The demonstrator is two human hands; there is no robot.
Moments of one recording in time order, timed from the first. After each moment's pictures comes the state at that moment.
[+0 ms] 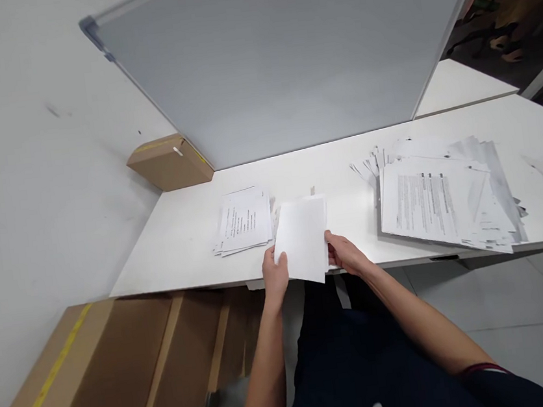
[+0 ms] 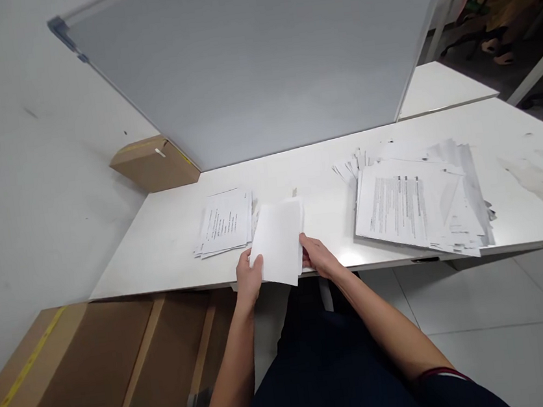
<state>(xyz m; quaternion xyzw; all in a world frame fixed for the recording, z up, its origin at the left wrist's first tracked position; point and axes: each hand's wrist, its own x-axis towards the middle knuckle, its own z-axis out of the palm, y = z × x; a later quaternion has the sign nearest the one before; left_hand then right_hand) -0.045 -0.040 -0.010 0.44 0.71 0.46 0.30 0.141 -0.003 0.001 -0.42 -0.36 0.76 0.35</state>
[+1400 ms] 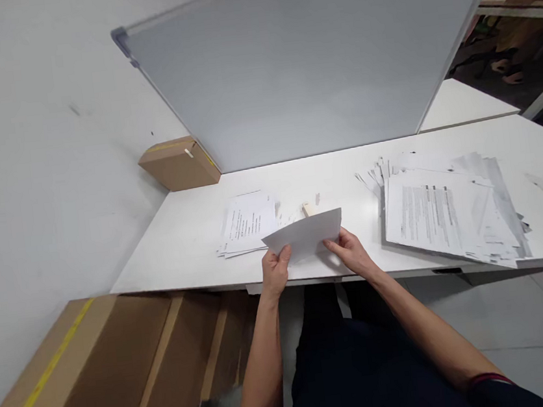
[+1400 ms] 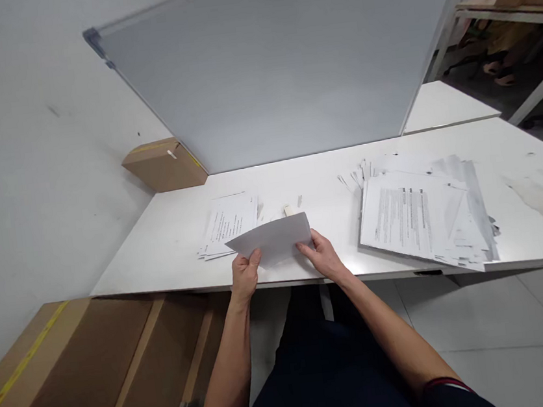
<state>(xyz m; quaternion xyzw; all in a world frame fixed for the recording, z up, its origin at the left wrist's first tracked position) -0.039 -0.033 0.045 0.50 0.54 0.57 0.37 0.149 0.004 0.020 -0.38 -0.59 0.53 0.47</state>
